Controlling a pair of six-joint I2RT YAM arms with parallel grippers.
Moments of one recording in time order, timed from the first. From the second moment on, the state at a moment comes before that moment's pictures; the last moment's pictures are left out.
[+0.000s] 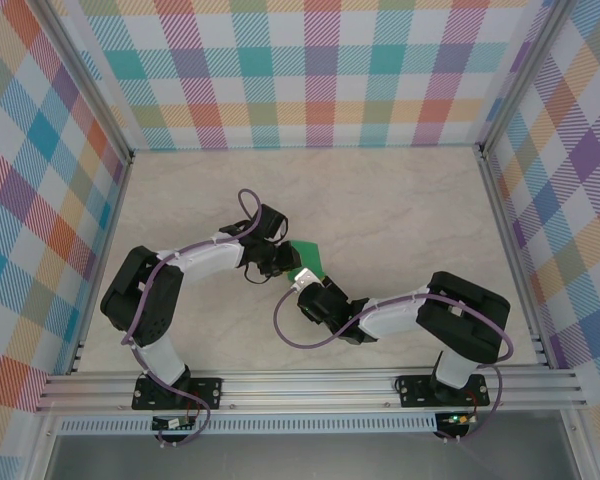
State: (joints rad) left arm -0.59 1.73 1.06 -0.40 0.30 -0.82; right arm 1.12 1.68 0.63 0.23 0.53 0.07
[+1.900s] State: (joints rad) left arm -0.48 1.35 0.74 -0.42 0.21 -0.79; right arm 1.03 1.64 0.64 0.16 0.41 0.15
